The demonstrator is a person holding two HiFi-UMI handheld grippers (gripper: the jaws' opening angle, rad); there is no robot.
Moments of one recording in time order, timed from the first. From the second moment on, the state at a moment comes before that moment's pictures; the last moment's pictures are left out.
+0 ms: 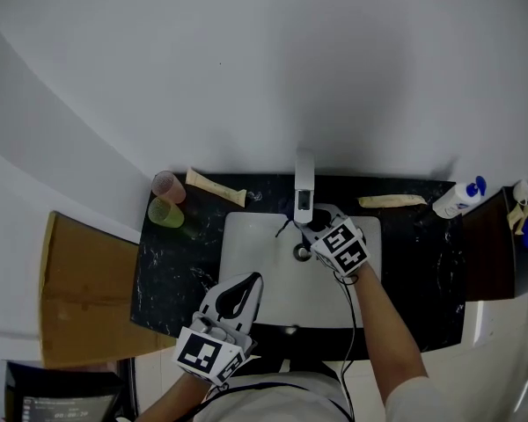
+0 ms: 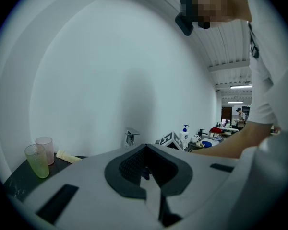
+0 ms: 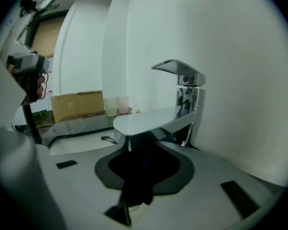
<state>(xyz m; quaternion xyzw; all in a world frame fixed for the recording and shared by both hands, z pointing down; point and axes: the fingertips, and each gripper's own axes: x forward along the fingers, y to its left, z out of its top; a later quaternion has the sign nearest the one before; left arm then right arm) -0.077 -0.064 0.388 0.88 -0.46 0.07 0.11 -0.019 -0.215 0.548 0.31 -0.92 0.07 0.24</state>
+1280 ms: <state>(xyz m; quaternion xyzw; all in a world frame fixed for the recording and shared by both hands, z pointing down) -0.077 -0.072 0.391 0.88 -0.46 0.06 0.11 0.026 -0.251 0.545 0.37 -0.90 0.08 0.24</state>
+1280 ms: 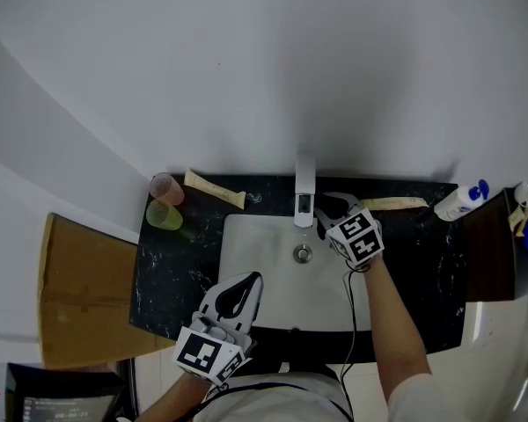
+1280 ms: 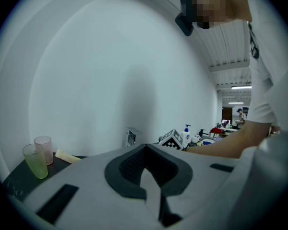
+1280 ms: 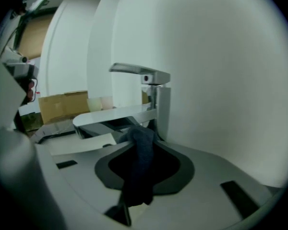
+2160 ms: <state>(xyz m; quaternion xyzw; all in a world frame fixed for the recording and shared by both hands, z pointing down) -0.079 -0.073 0.391 0.88 -0.46 0.07 0.10 0.015 -0.250 0.549 0.38 -0.89 0.02 0.26</state>
